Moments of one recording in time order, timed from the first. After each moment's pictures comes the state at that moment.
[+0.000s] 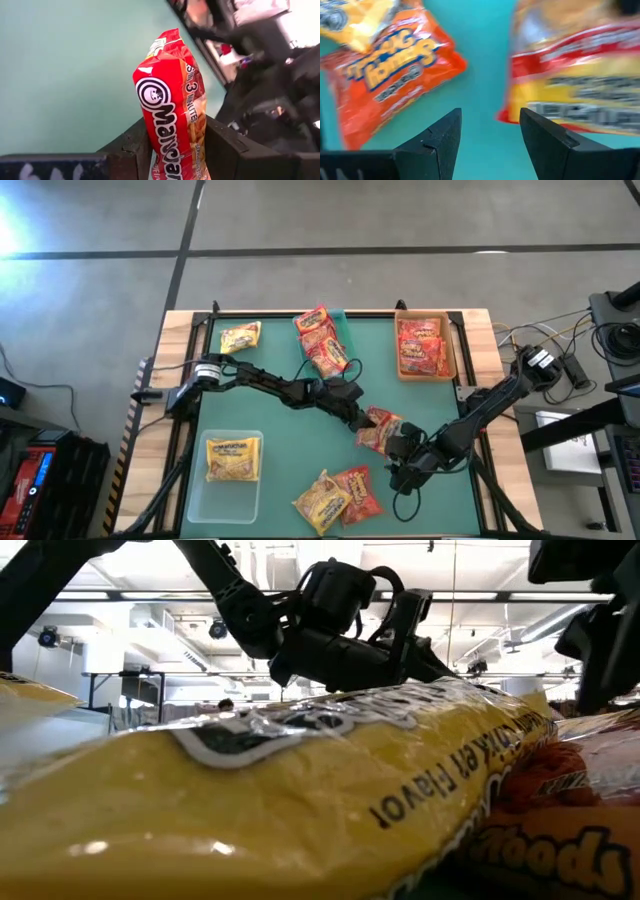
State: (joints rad) left arm 0.00 2.18 1.30 0.49 0.30 -0.90; right arm 0.67 1.48 0.87 -0.51 0.31 0.95
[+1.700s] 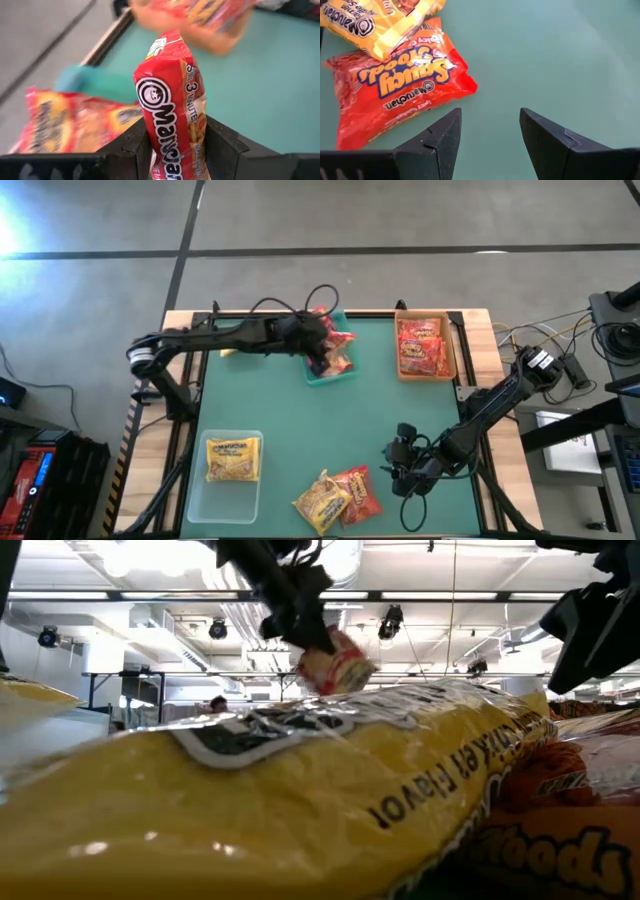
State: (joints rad) left arm 0.25 1.68 1.43 -0.48 -0.16 -0.12; right arm 0.72 1.49 0.86 -0.41 0.46 0.78
